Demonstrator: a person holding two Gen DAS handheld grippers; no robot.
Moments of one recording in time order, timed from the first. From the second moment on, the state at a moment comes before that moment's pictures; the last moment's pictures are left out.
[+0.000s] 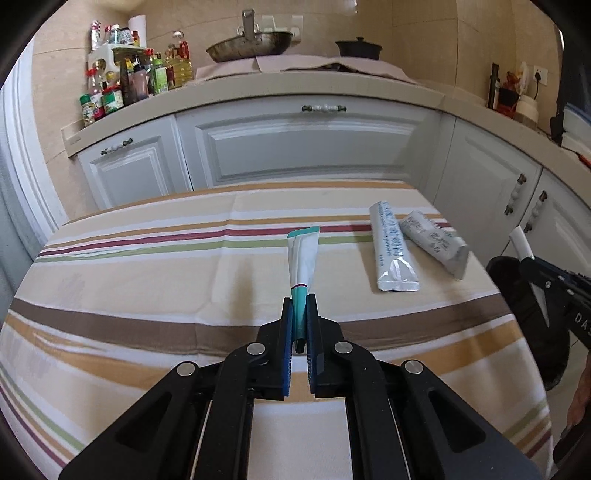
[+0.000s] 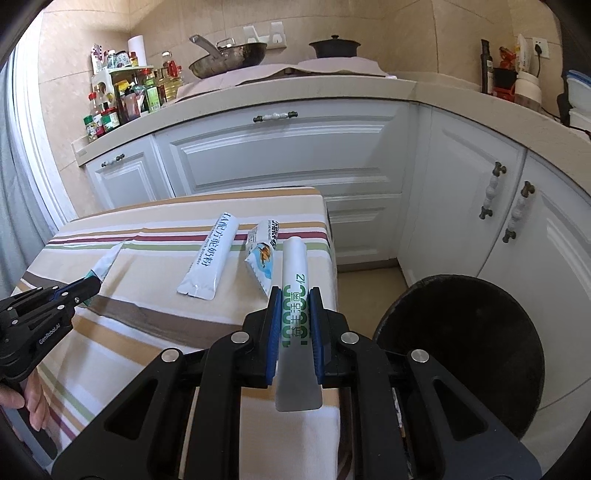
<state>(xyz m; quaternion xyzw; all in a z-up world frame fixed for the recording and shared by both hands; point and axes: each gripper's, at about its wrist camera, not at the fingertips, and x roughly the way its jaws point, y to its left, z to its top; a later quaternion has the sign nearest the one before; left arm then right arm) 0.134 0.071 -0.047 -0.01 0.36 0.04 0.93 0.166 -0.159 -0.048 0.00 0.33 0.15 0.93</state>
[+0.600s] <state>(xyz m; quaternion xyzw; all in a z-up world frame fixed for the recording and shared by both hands) 0.103 0.002 -0.014 0.01 0.31 -0.01 0.95 0.118 -0.223 -0.025 0.01 0.30 0.08 0.95</state>
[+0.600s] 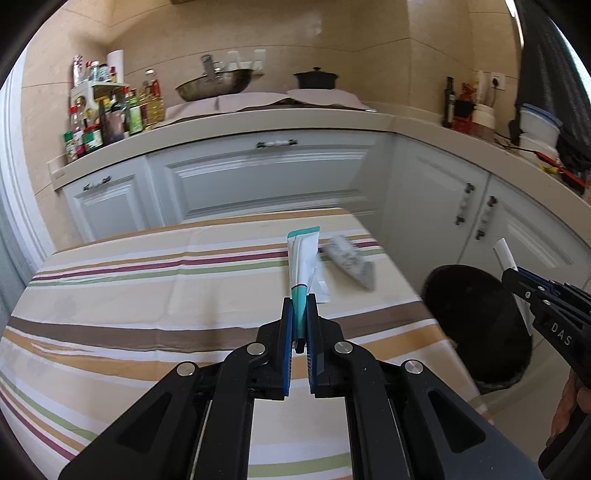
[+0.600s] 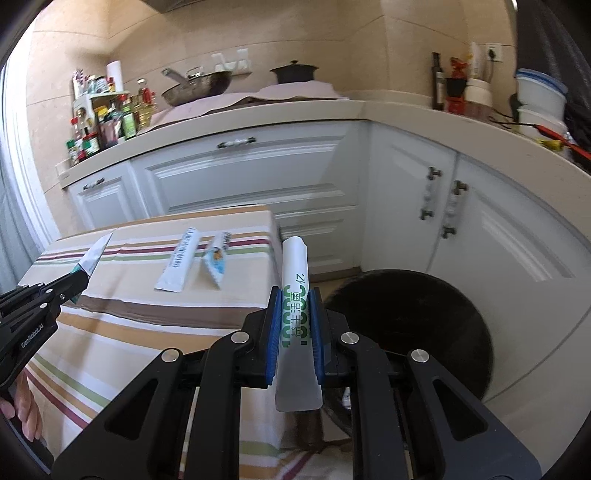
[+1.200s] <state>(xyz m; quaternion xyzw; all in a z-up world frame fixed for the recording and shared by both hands) 0.103 -0.085 -0.010 0.04 0.29 -0.09 0.95 0.104 -0.291 -0.019 0.02 0.27 0.01 0.96</state>
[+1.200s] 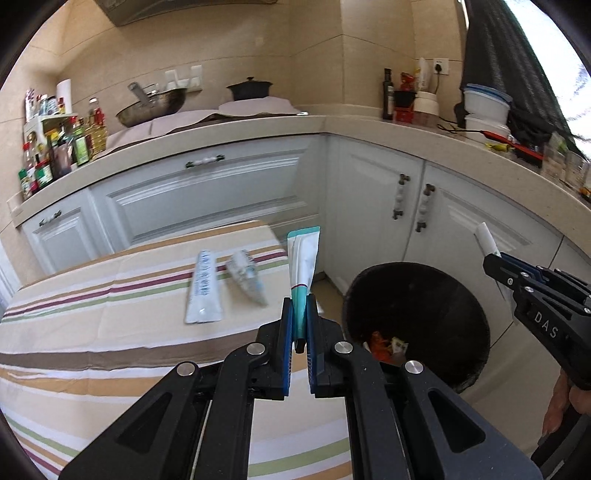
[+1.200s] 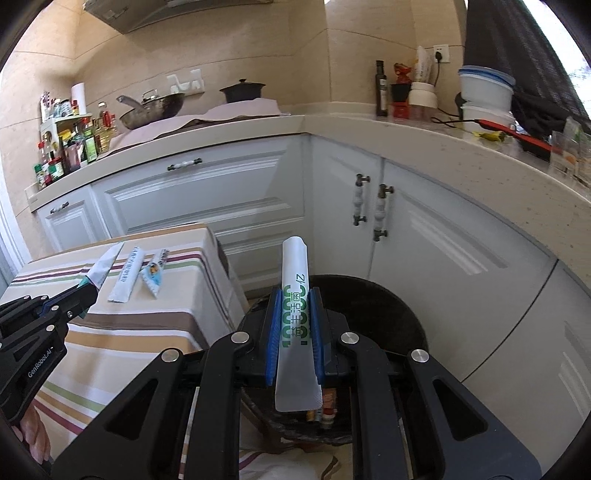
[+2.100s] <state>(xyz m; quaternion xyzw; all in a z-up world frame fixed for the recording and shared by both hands) 0.136 -0.159 -0.027 0.06 0.29 -0.13 0.94 0.124 -0.338 -0.040 0.04 0.28 -0.02 0.96</state>
